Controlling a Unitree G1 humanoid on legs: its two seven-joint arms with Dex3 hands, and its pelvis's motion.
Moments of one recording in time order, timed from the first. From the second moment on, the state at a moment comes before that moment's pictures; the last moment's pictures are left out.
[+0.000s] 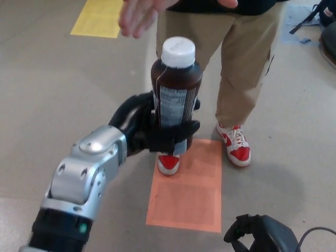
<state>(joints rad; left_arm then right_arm) -0.57 0.12 -0.10 0.19 -0.21 0.58 -0.23 -0.40 -0.13 0.37 1.33 -0.58 -0.39 -0.55</state>
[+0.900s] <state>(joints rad) -0.86 0.09 -0.03 0.26 -0.21 0.66 -0.18 -0.37 -0.14 0.39 1.33 -0.58 -0.39 -0.55</state>
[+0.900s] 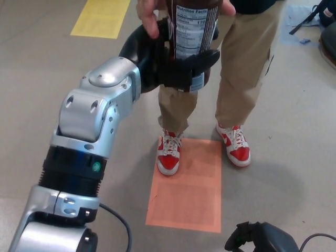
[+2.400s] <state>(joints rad) -0.41 0.44 -0.22 0.11 -0.13 0.54 -0.43 -0.37 -0.13 0.37 1.32 -0.57 -0.39 -0.54</state>
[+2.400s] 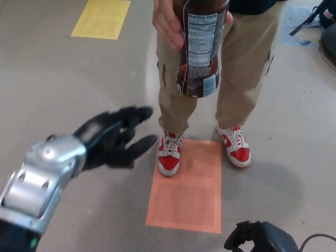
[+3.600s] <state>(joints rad) -0.26 0.53 -0.32 0.83 0.15 -0.02 -0.01 -0.53 -0.13 0.34 1.33 -0.57 -0.39 -0.53</state>
